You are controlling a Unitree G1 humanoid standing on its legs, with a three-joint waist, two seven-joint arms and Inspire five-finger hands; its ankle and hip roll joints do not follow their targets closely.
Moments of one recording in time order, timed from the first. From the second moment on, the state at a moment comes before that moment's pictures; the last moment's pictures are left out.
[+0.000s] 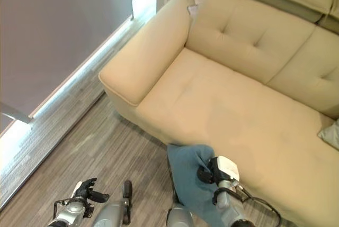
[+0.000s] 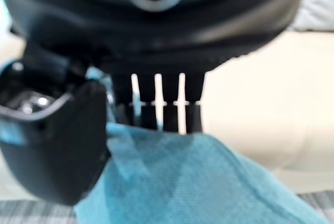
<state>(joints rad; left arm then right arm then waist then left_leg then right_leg) -0.11 0.23 -0.18 1.09 -0.04 -0.04 0.21 0.01 -0.45 0.21 0.67 -0.51 0.05 -0.37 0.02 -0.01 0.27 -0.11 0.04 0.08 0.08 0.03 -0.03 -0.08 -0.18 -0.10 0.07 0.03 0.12</state>
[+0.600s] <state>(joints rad) -0.04 0.21 -0.13 0.99 -0.13 -0.07 0.16 0.16 -0.63 0.11 0.06 -0.48 -0.01 -0.27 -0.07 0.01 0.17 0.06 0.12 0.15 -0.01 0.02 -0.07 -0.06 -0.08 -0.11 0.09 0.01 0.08</state>
